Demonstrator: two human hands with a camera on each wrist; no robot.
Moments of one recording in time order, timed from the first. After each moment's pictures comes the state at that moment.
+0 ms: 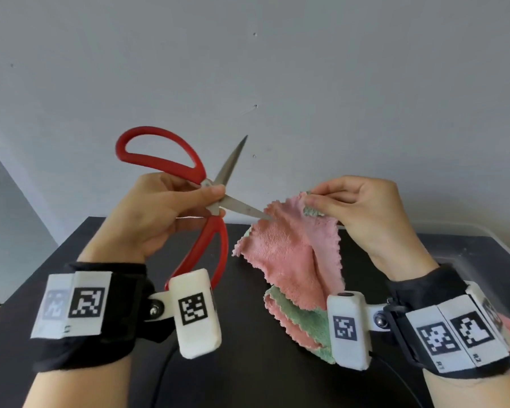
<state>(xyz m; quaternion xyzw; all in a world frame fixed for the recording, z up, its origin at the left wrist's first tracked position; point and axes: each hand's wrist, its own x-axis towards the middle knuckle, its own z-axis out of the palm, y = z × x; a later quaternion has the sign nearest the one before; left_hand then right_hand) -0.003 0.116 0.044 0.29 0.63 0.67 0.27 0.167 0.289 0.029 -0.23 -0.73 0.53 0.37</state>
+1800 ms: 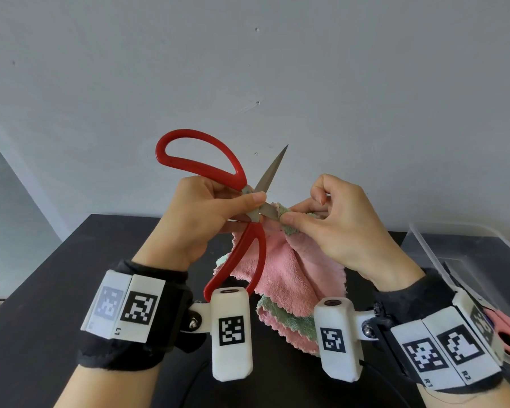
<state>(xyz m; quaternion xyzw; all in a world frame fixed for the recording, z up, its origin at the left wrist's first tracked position) 0.031 0.143 0.039 0.31 0.65 0.65 0.25 0.160 0.262 0.034 -0.20 -0.79 0.51 0.28</state>
